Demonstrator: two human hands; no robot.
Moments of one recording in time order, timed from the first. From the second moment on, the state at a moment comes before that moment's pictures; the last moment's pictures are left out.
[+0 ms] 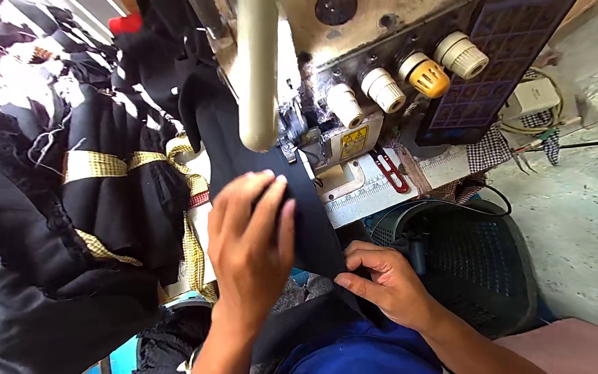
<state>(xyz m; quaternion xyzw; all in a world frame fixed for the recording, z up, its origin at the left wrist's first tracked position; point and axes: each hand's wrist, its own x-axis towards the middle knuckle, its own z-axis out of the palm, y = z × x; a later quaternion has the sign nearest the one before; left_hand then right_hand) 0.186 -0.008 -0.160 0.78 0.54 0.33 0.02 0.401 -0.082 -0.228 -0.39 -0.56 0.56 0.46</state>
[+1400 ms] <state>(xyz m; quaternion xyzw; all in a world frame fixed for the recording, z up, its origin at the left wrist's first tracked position) 0.190 -0.012 -0.175 0.77 0.54 0.34 -0.02 0.365 -0.012 -0.213 -0.50 -0.59 0.44 0.47</state>
